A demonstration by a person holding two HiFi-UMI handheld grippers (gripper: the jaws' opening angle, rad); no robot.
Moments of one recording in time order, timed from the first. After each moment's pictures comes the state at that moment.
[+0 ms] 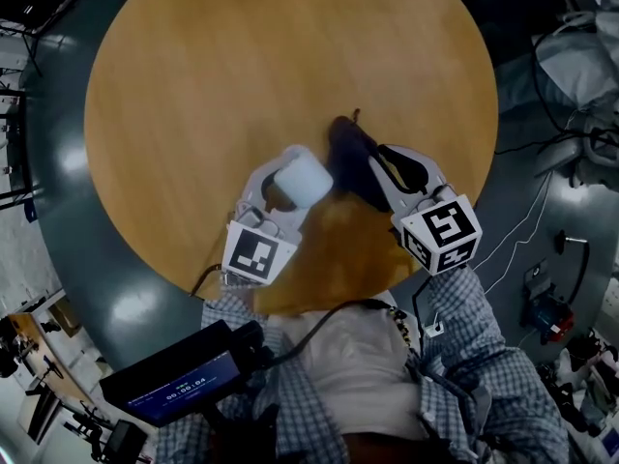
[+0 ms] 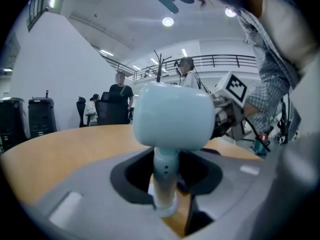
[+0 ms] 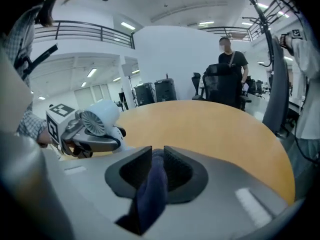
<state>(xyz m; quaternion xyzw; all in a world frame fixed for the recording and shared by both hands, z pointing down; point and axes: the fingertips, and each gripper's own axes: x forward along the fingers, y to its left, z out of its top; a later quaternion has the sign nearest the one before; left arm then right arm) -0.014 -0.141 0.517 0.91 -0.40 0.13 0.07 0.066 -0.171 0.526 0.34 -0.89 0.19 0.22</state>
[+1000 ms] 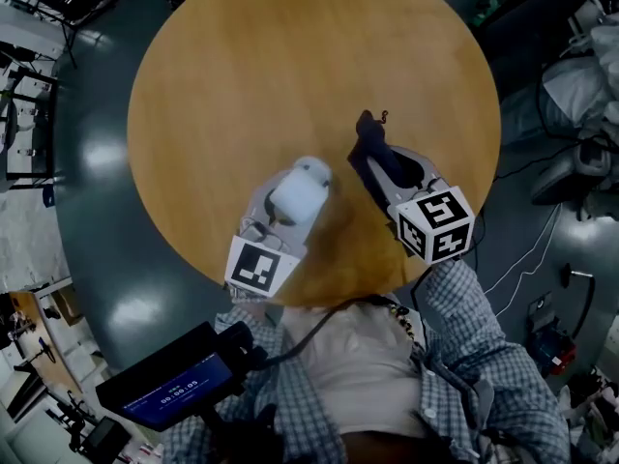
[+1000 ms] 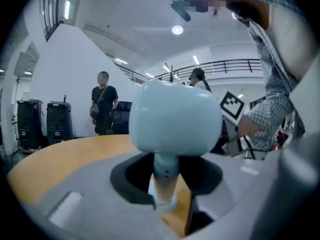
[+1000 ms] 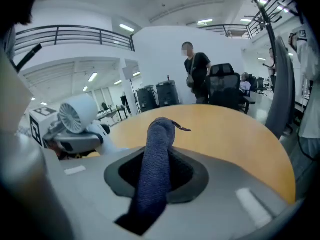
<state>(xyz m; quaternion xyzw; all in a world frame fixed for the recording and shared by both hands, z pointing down) -0.045 -0.121 0.455 0.87 -0.47 0.09 0.08 0.033 -0.178 0.498 0.32 -0.90 0.21 0.21</state>
